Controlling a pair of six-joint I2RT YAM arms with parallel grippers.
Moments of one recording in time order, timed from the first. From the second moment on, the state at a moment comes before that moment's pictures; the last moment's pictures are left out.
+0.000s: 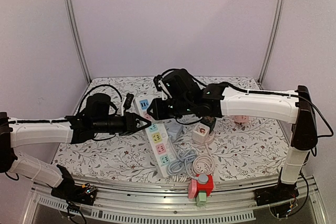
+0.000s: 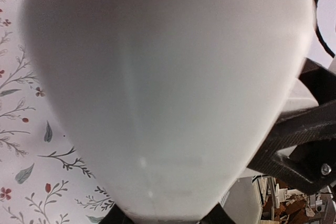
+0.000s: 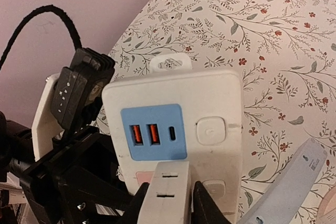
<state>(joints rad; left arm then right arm) -0.73 1.24 0.60 0.22 0.38 -0.82 1.09 1.87 1.60 -0.32 0.06 0.59</state>
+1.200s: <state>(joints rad) -0.73 1.24 0.60 0.20 0.38 -0.83 1.09 1.90 1.60 -0.34 0.05 0.56</state>
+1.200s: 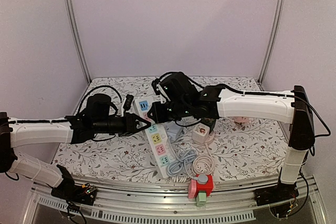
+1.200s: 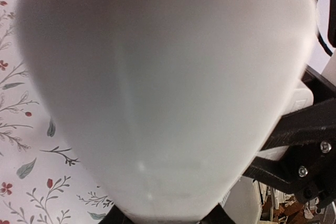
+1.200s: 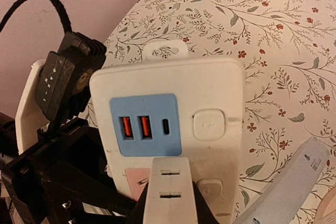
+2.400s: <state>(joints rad) -0.73 1.25 0.62 0.13 0.36 -0.85 1.06 1.89 1.52 -0.24 -0.02 0.54</state>
